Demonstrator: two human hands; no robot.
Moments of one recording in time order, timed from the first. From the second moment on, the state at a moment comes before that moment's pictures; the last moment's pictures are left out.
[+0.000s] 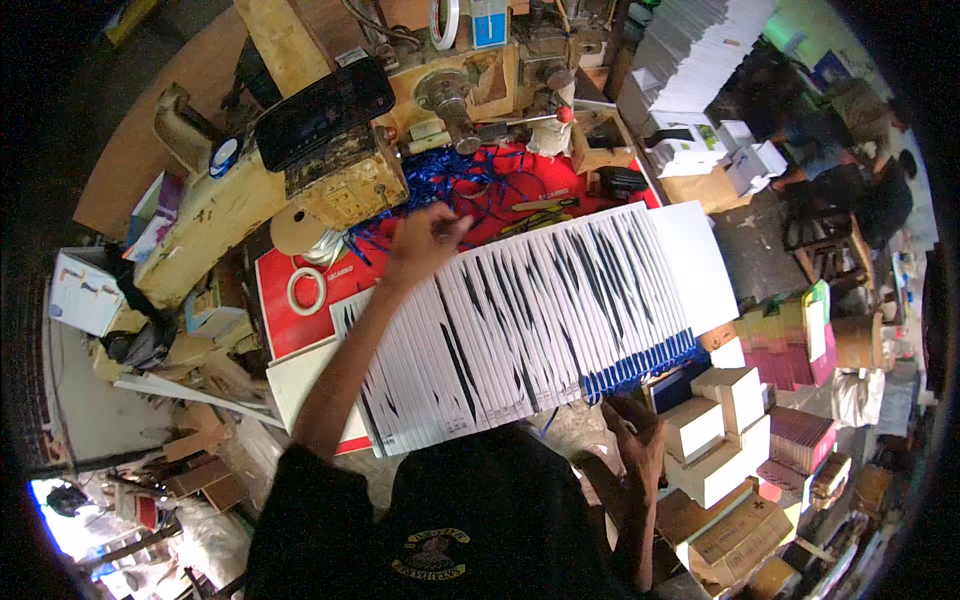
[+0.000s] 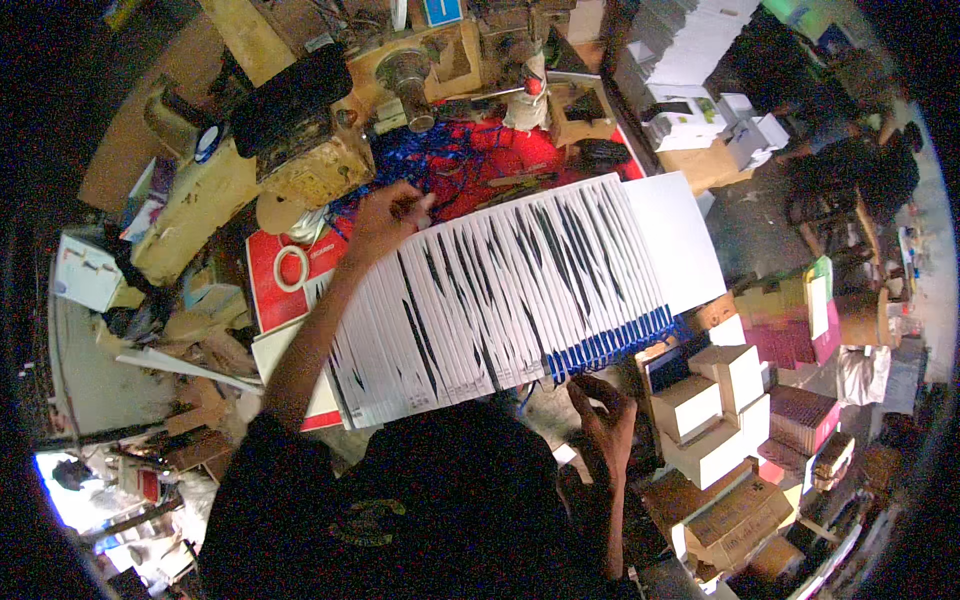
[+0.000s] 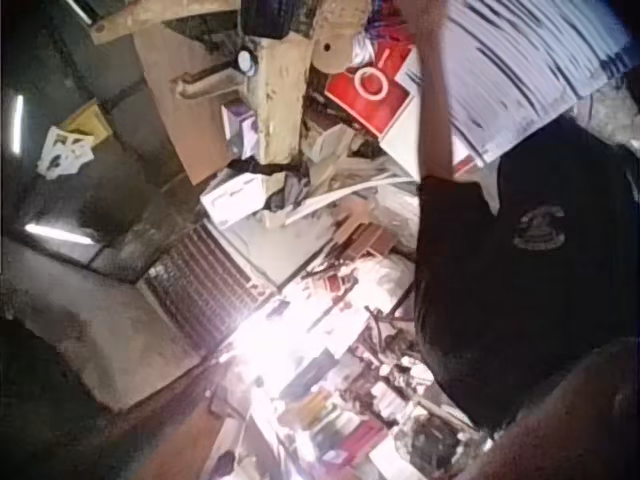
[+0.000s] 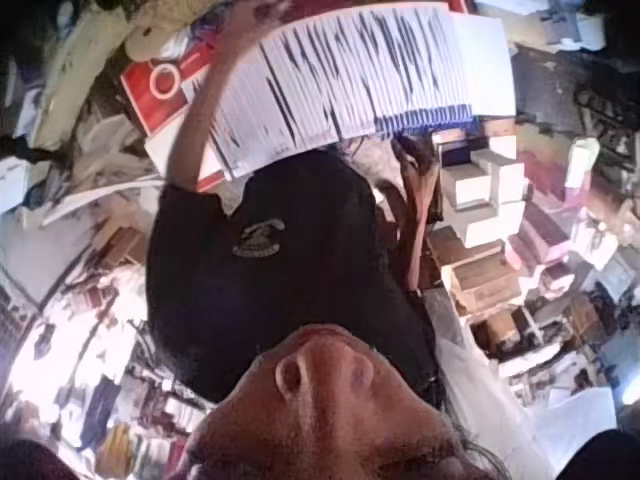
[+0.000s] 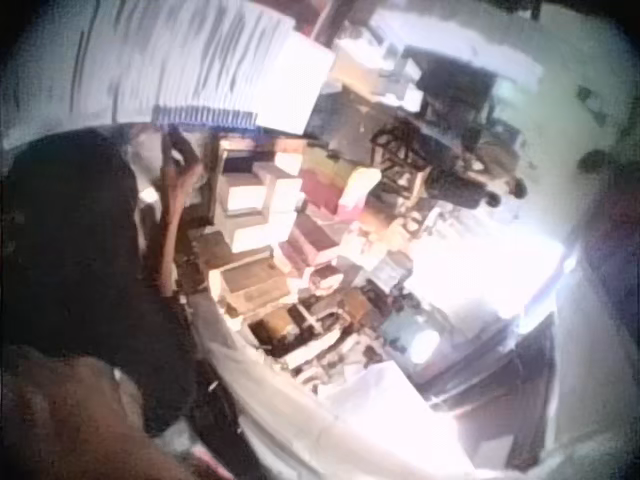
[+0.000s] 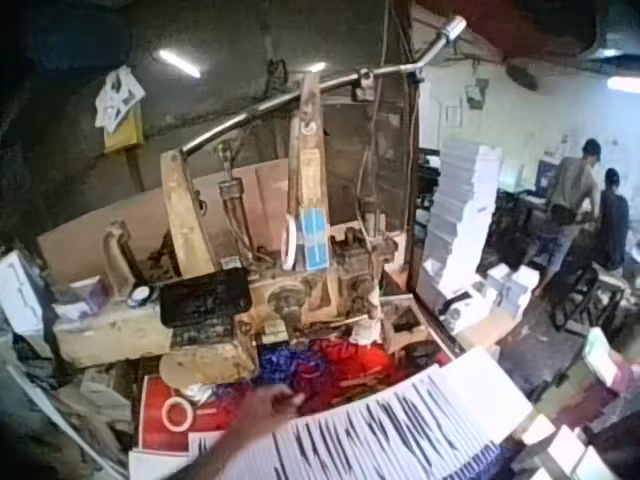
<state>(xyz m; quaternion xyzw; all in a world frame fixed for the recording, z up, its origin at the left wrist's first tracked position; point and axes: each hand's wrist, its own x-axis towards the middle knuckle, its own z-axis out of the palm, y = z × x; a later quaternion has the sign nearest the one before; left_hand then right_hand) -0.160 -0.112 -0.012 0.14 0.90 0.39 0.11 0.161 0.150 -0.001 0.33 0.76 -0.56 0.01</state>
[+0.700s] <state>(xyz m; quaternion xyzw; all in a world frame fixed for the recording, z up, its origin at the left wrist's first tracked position) -0.111 -0.162 0.039 0.35 0.80 0.49 0.00 0.122 0.027 0.077 0.29 0.77 -0.58 0.03</state>
